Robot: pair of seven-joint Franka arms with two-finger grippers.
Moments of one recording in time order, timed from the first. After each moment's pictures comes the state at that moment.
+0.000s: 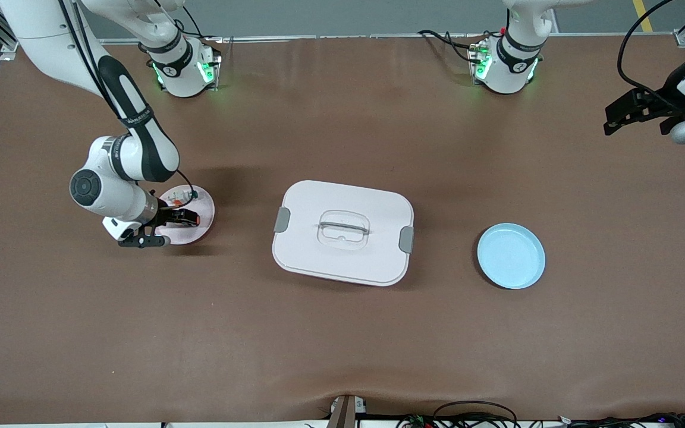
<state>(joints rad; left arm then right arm) 0.08 -0.05 -0.15 -1.56 0.01 1.43 -0.06 0.09 0.38 -0.01 -2.22 0.18 2.48 -0.06</state>
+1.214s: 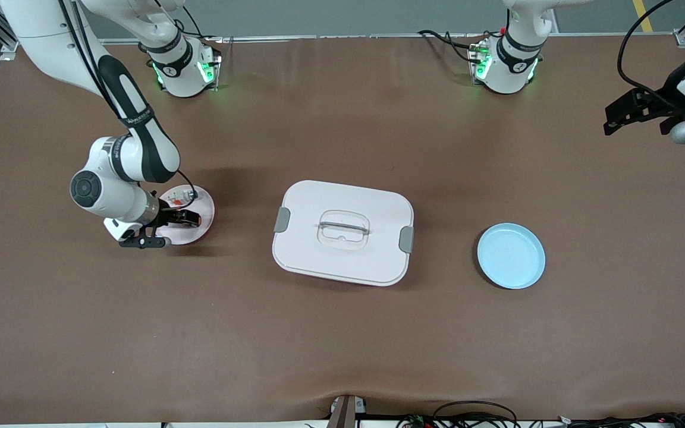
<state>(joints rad) 0.08 -0.05 -0.15 -1.56 0.01 1.43 -0.06 0.09 0.38 0.00 -2.20 0.20 2.45 -0.03</state>
